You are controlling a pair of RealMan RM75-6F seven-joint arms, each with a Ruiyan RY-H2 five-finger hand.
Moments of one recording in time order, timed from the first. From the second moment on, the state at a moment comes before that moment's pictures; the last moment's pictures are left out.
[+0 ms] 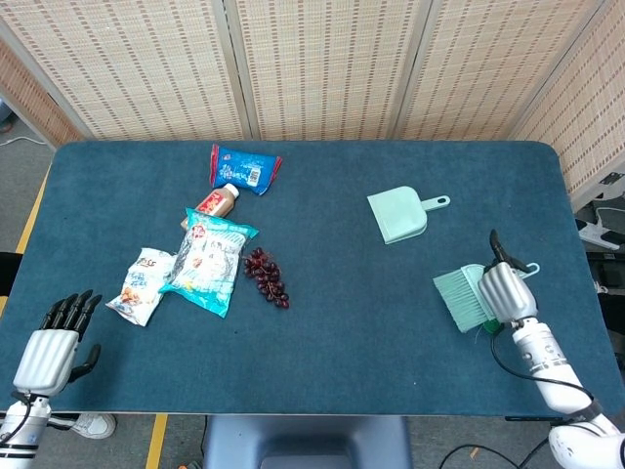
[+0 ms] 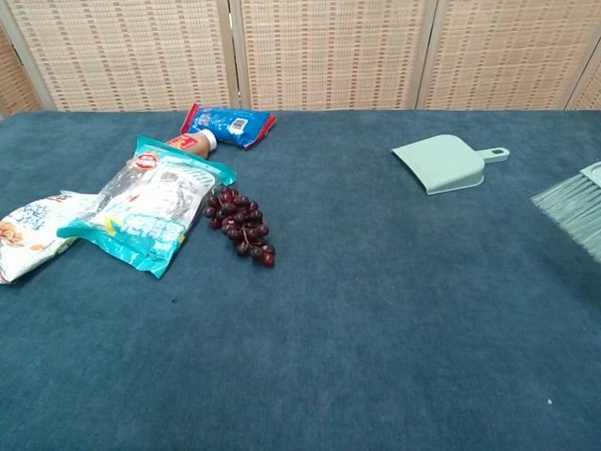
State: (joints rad) left arm -0.15 -1.20 -0.01 -1.56 1.49 1.40 0.16; right arm 0.57 -1.18 -0.13 -1.55 -1.16 1.20 -1.42
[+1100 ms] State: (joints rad) left arm -0.16 -1.21 0.00 -1.56 1.48 1.37 0.18; right arm 0.48 -1.37 -0.16 -1.07 -1.29 1.16 -1.60
